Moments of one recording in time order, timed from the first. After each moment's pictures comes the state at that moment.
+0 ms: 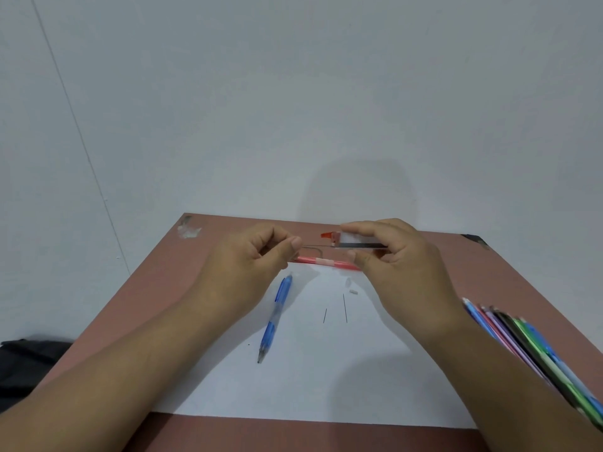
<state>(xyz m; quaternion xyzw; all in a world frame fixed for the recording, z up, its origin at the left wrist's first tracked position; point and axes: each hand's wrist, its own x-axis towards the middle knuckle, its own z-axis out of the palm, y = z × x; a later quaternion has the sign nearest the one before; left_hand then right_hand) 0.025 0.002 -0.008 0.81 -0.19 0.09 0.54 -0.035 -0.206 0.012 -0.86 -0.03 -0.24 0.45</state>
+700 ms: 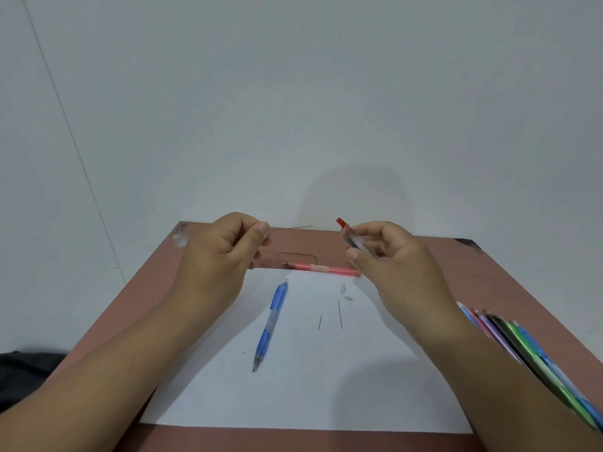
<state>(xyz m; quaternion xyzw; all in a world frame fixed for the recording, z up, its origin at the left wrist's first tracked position) 0.034 0.011 0.000 0.78 -0.16 0.17 0.58 -0.032 -0.213 0.013 -0.82 0.03 -0.20 0.53</state>
